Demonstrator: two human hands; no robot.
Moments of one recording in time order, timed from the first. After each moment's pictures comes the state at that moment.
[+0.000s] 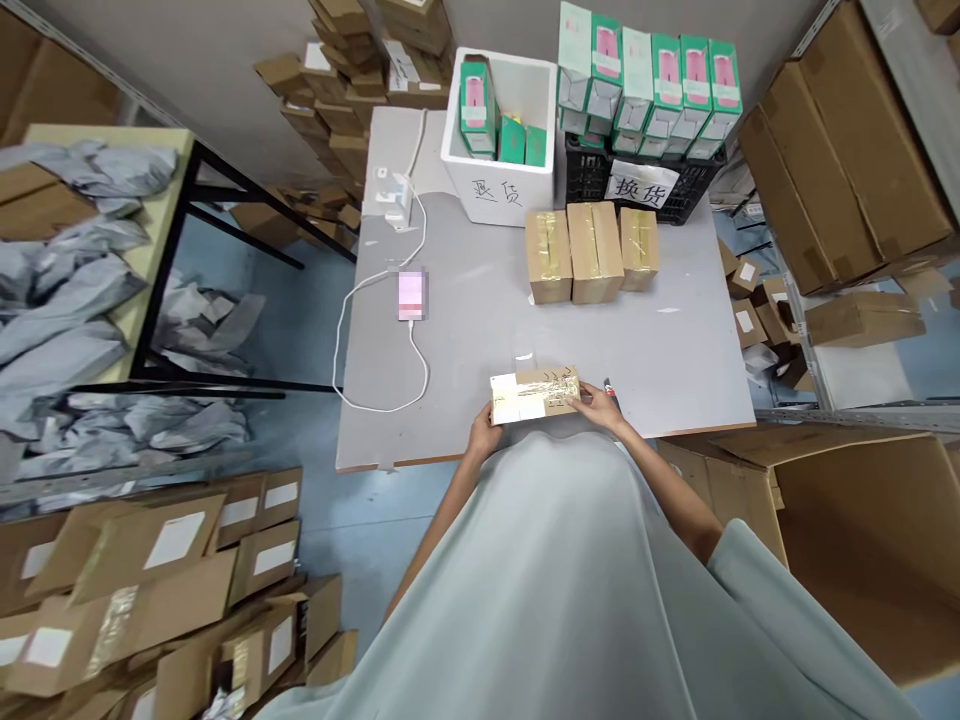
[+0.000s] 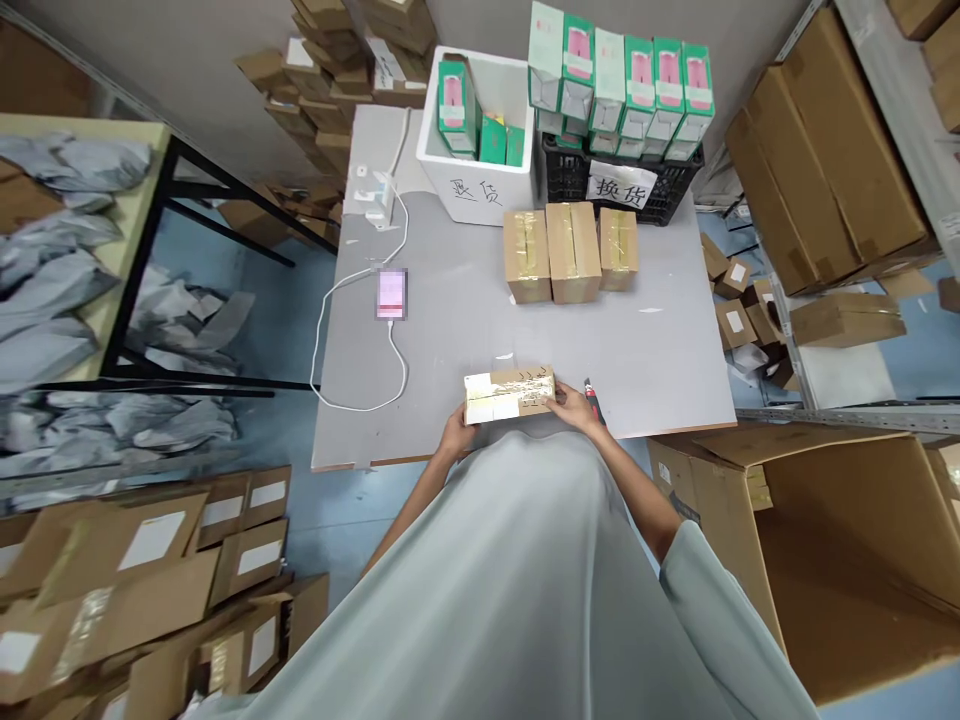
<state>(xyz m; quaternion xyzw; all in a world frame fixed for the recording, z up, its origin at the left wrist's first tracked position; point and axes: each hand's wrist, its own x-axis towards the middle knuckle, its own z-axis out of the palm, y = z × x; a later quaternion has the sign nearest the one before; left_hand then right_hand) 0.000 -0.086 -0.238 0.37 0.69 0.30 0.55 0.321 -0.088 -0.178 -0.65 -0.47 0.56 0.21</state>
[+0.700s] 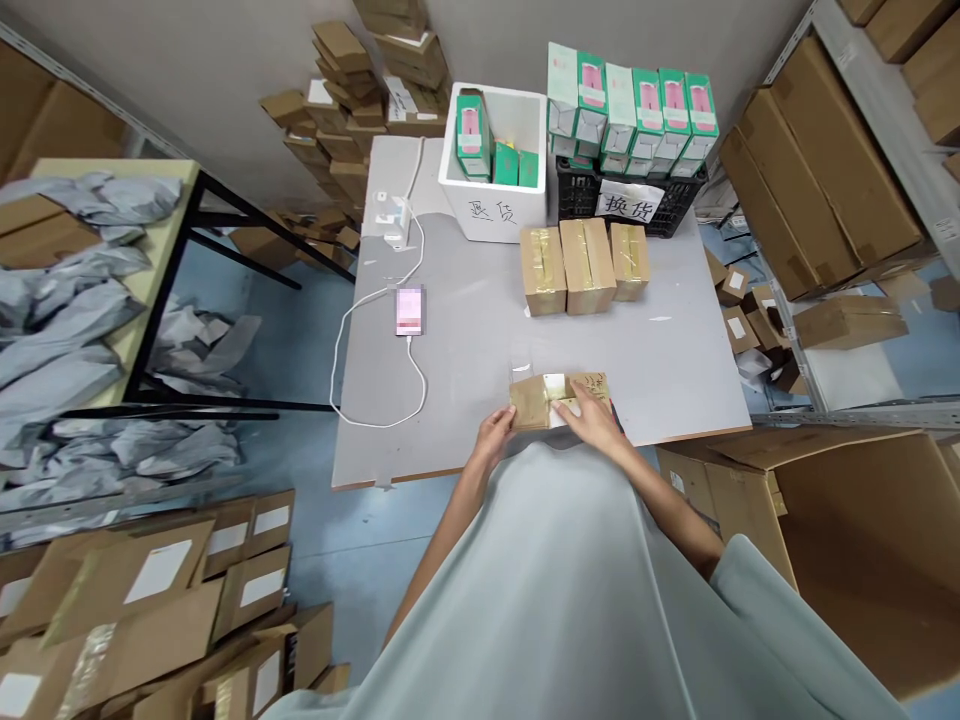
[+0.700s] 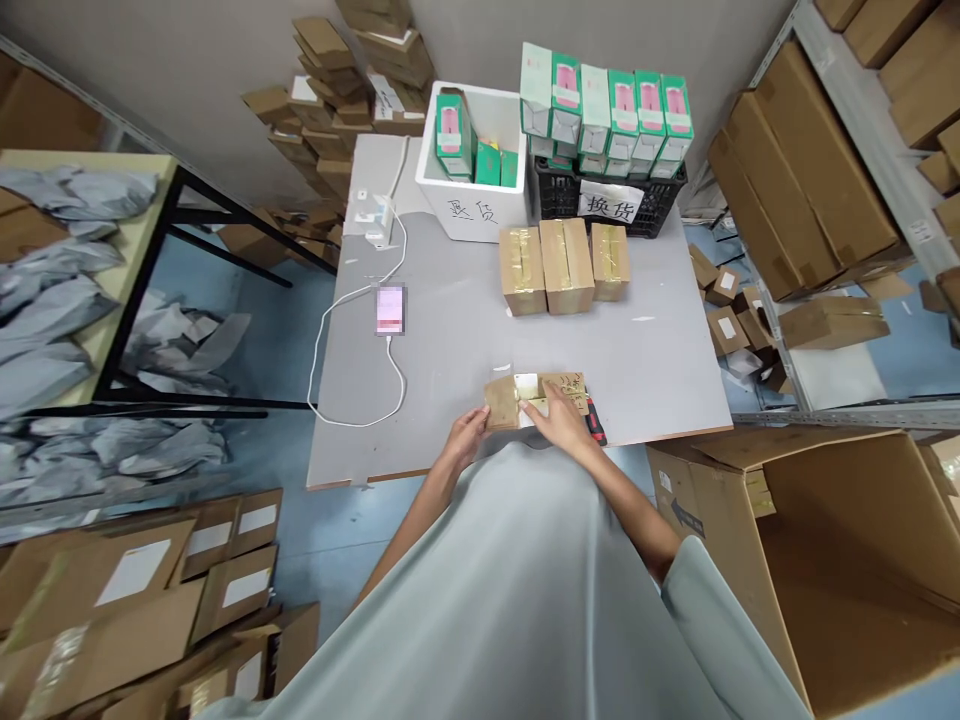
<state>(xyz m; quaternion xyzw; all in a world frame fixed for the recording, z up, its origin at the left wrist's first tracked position) 0.032 -0.079 -0.209 0.30 0.63 0.32 0.64 0.291 -0.096 -0.125 -0.66 -0.59 0.40 0.23</state>
